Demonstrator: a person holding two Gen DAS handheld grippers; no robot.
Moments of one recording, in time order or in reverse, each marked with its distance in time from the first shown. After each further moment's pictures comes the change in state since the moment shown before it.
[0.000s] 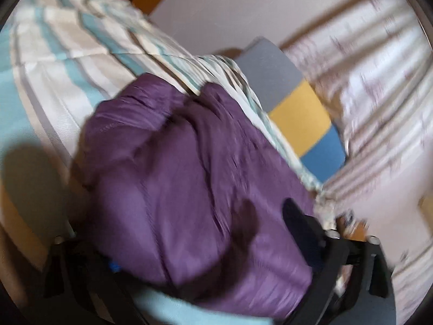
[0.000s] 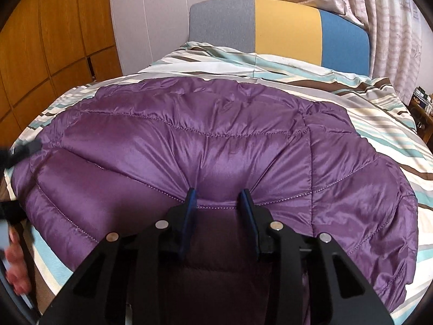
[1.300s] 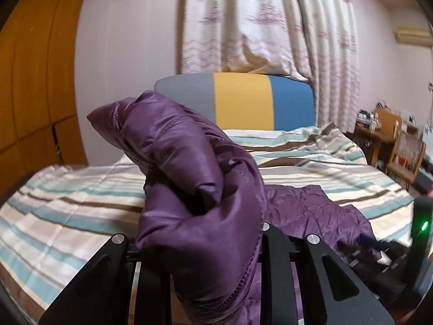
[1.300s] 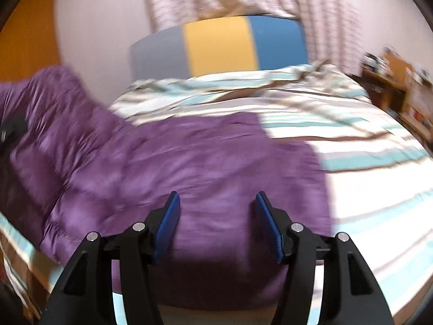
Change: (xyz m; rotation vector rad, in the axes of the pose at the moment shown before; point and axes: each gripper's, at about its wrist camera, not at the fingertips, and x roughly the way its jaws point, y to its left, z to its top) left arm -0.008 -0.199 -0.065 0.933 -0.163 0.055; right arm -0.074 -0.101 -0.021 0.318 -0.140 -0.161
